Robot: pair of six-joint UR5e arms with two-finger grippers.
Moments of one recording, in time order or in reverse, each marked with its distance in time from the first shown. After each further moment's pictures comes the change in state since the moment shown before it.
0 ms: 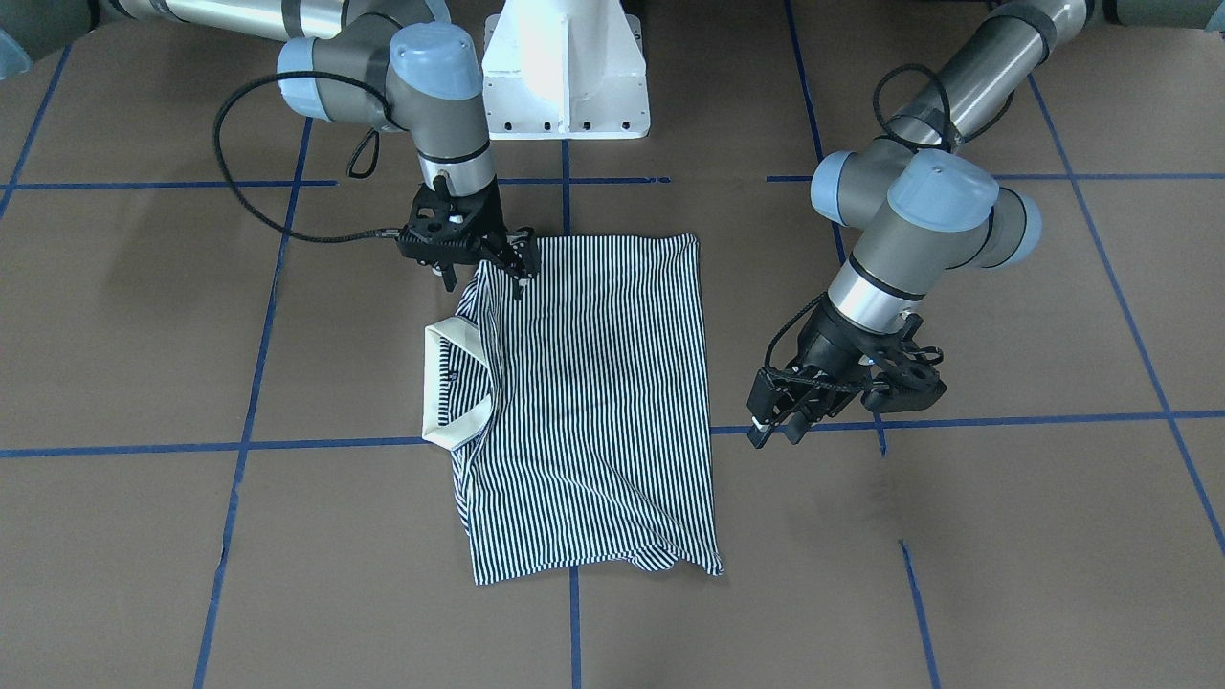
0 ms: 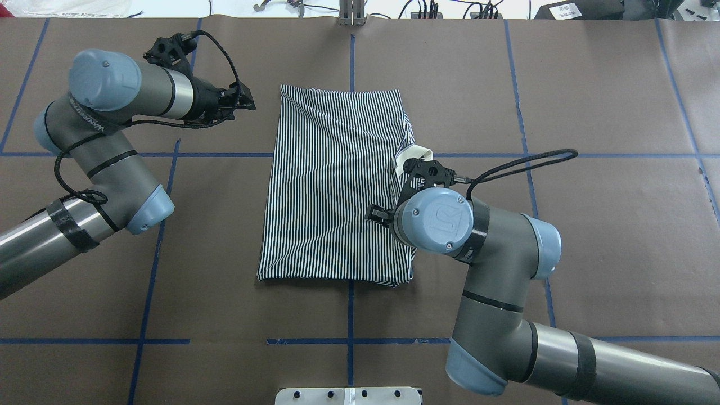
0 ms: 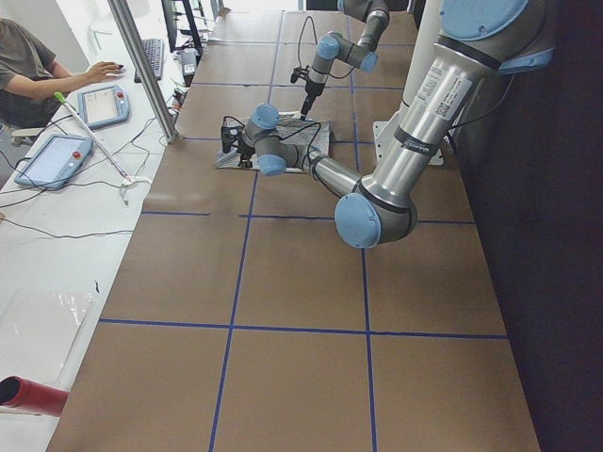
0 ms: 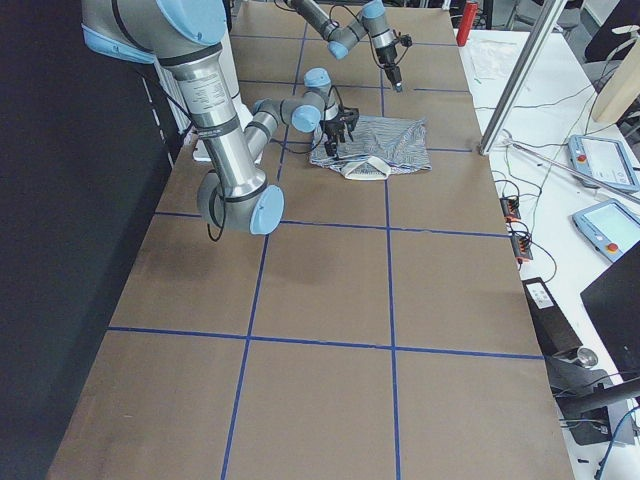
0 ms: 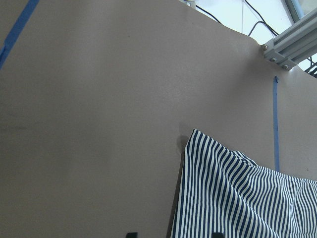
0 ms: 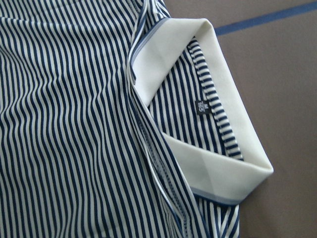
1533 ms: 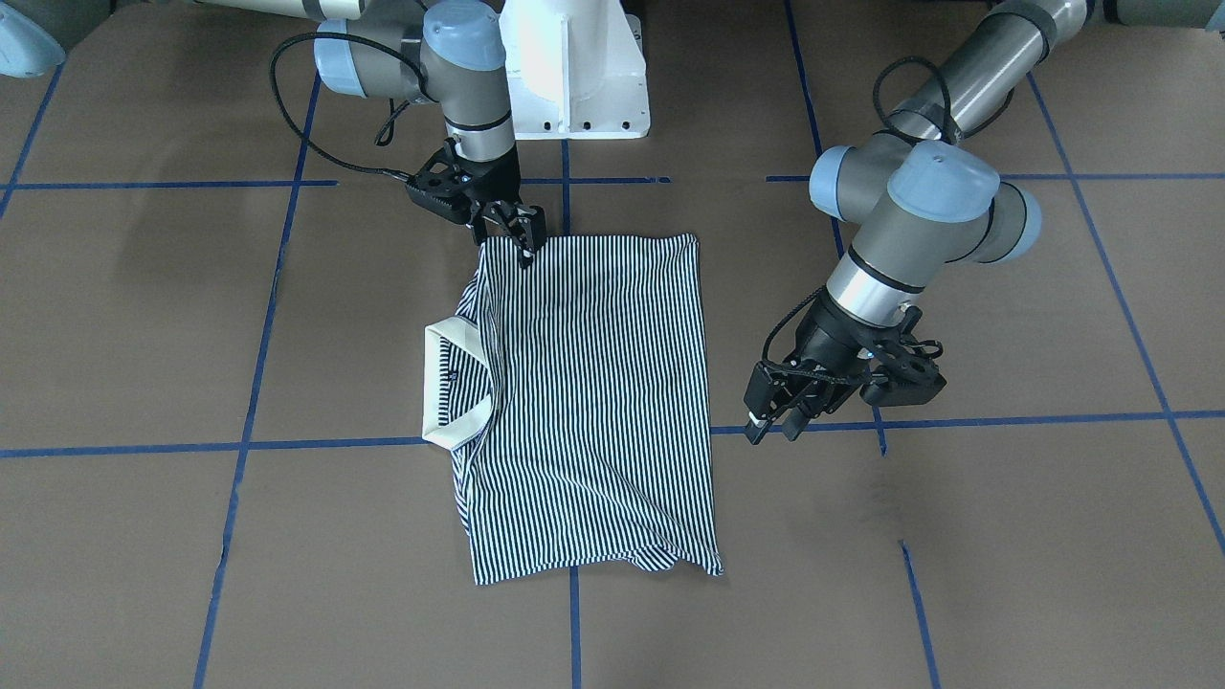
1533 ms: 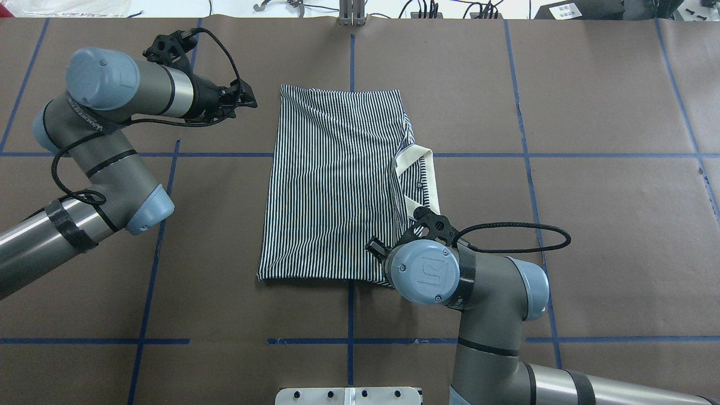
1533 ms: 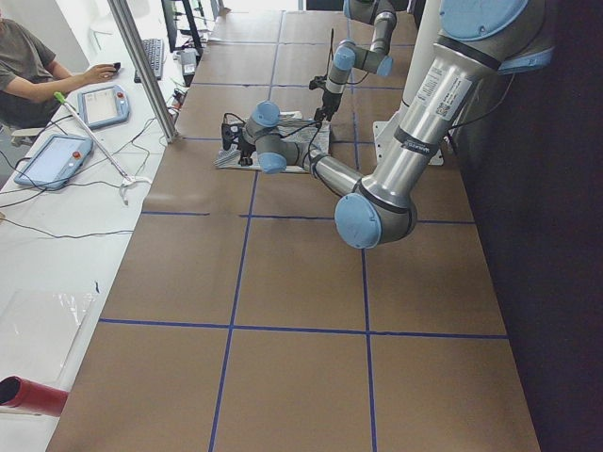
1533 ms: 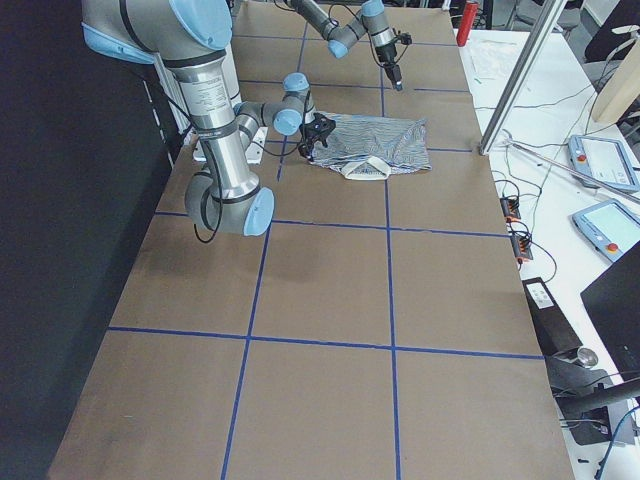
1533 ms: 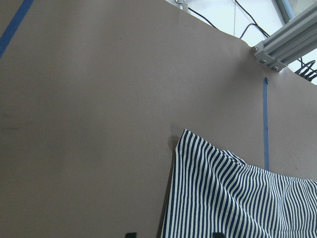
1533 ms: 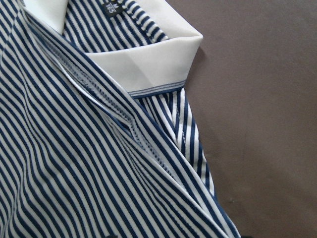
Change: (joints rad) left arm 0.000 0.001 -0.017 0.001 0.004 -0.002; right arm -0.093 -0.023 -0.004 -0.002 -0.017 0.332
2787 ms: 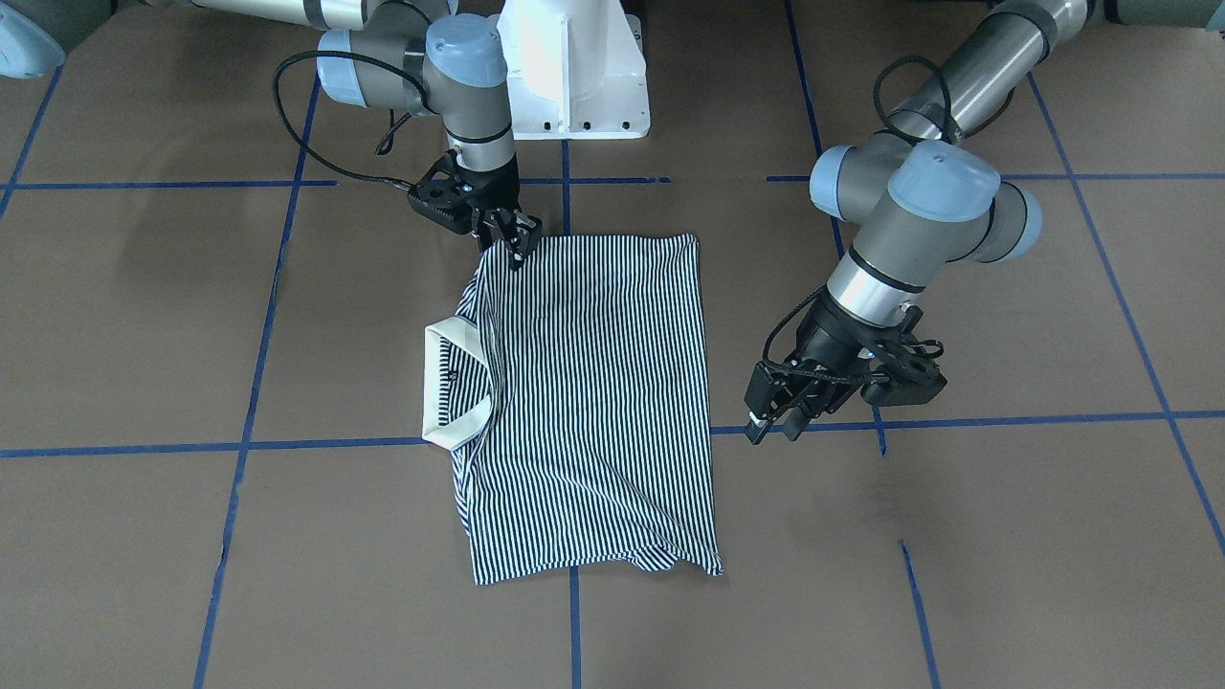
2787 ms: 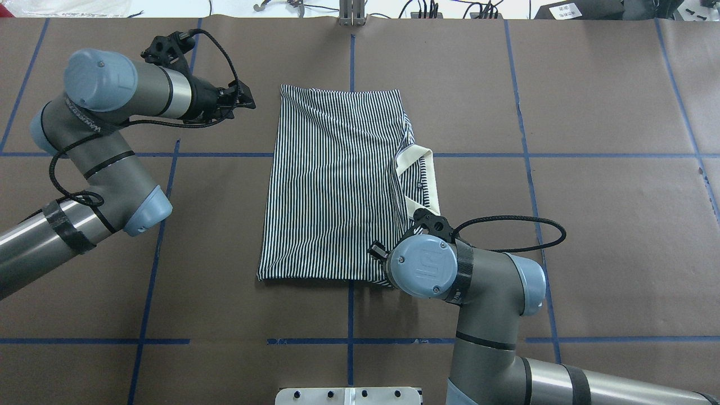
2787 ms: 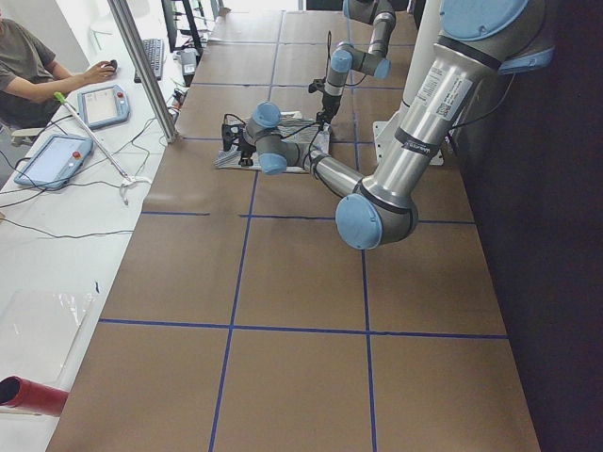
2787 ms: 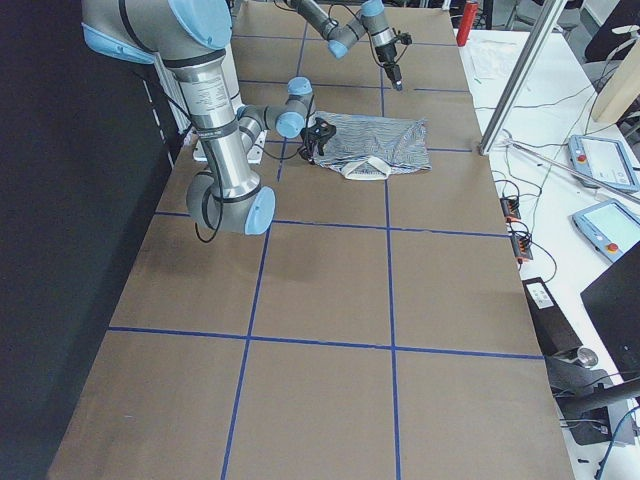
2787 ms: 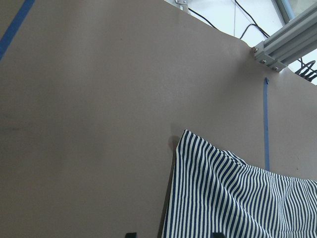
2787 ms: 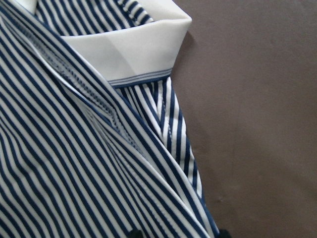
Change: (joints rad) left arm 0.000 0.010 -0.008 0.000 0.001 0.001; right arm 0.010 0.003 -0.024 -0.002 0.067 -0.014
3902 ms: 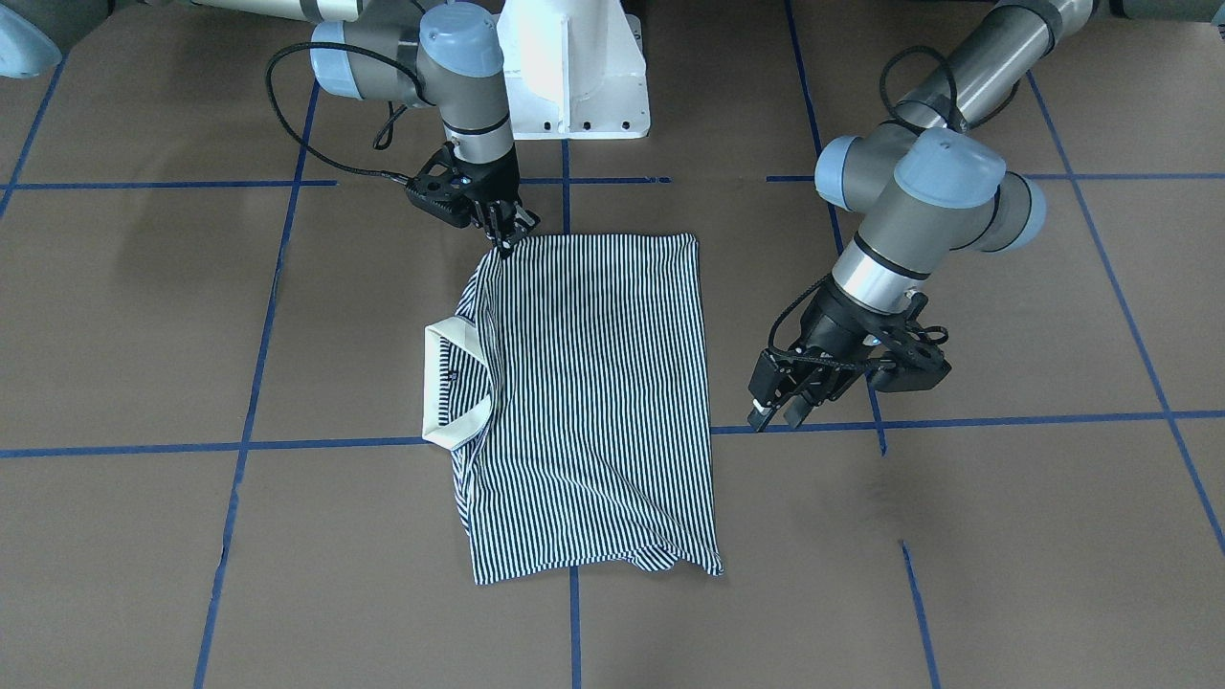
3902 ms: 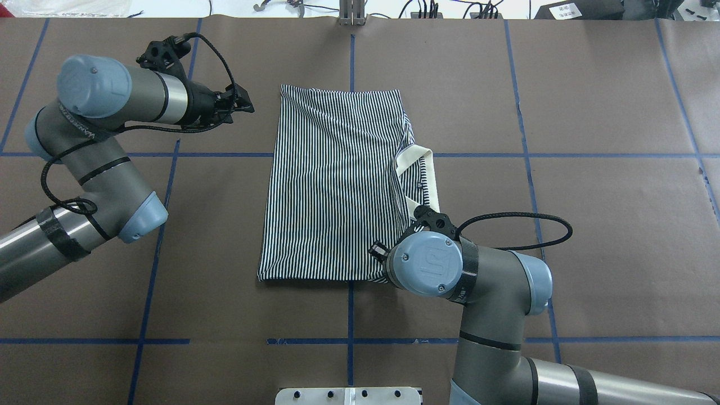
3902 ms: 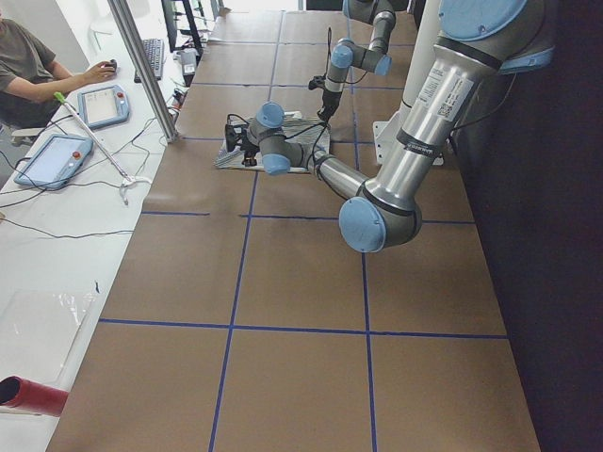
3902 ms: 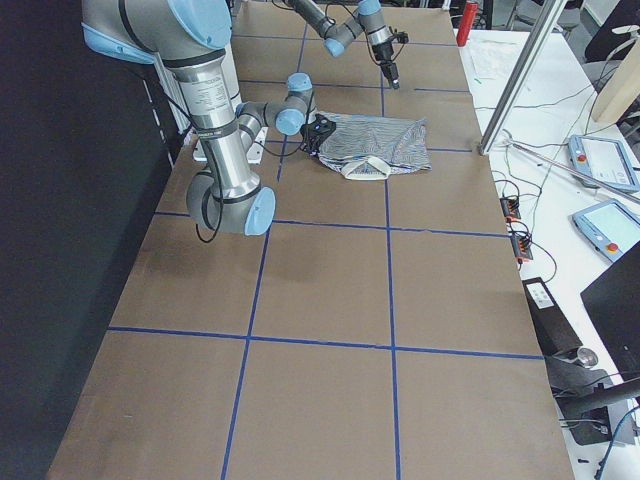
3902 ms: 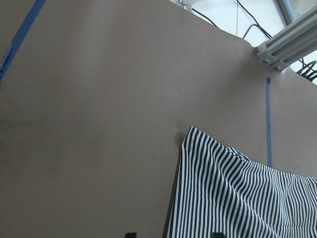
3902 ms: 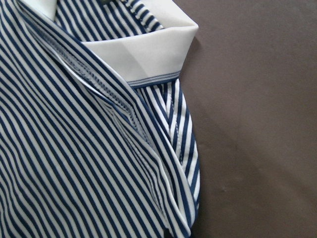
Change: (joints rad) left arm 0.024 0.024 -0.046 0.000 0.005 -0.063; right arm 0.007 -0.006 0.044 -0.008 0.005 -0.002
